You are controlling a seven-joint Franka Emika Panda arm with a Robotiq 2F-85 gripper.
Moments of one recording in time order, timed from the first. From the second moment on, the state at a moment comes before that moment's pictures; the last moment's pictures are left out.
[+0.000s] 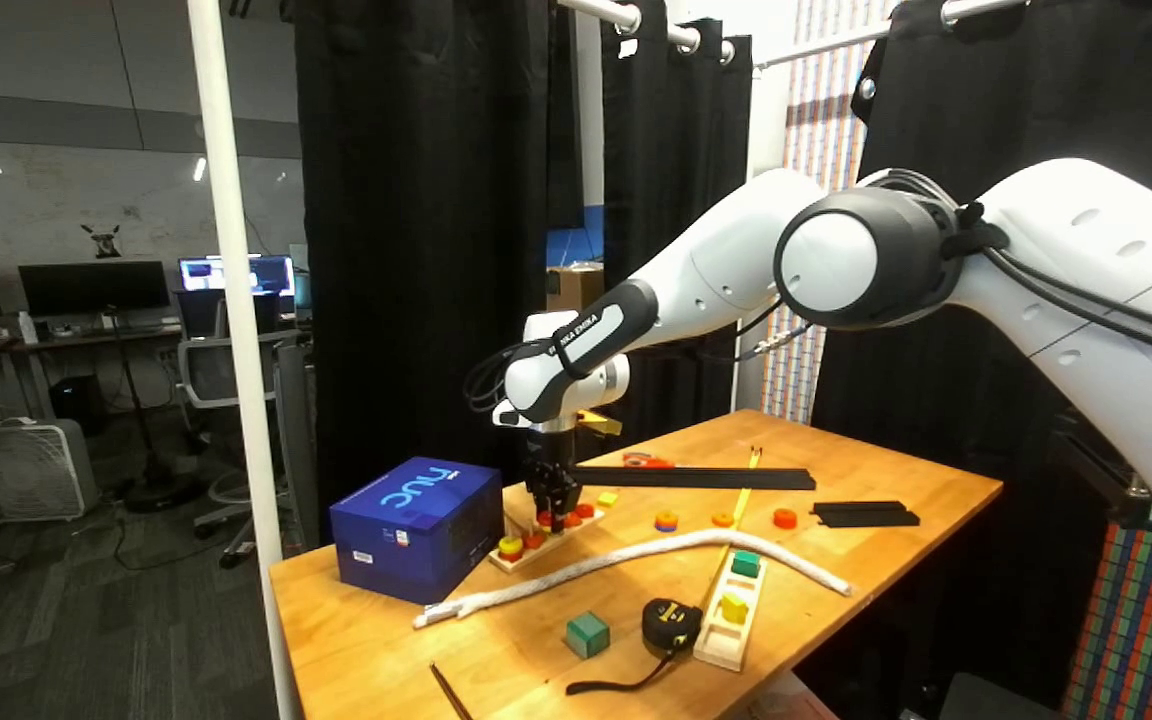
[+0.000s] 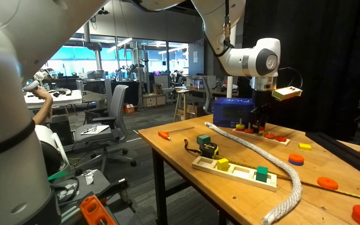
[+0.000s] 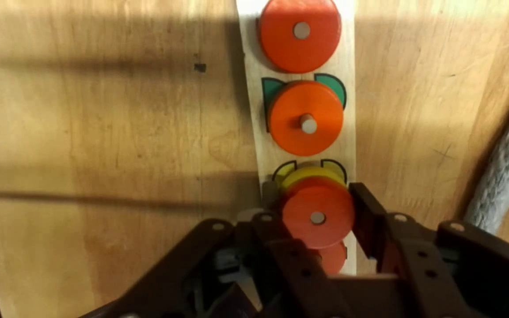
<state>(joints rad) -0.08 0.79 0.06 -1.40 -0.03 2.23 -1.51</state>
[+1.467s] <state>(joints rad) -0.16 0.56 0.03 -1.52 -0.05 2.09 -1.39</state>
